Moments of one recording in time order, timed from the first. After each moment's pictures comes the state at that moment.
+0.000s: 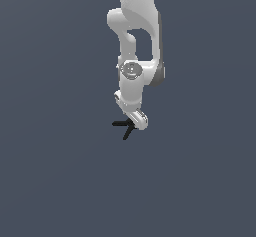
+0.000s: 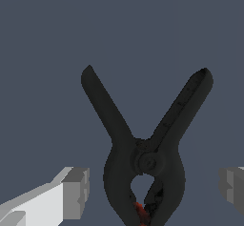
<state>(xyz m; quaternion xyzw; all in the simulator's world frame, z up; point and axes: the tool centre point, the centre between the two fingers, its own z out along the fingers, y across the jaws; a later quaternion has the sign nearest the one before) -0.058 0.013 0.071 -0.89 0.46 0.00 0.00</state>
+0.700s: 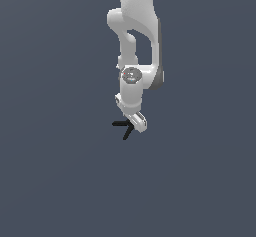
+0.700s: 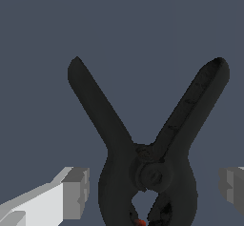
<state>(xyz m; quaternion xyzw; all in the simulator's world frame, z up) -0.060 0.013 0.051 -0.88 0.47 0.00 0.00</state>
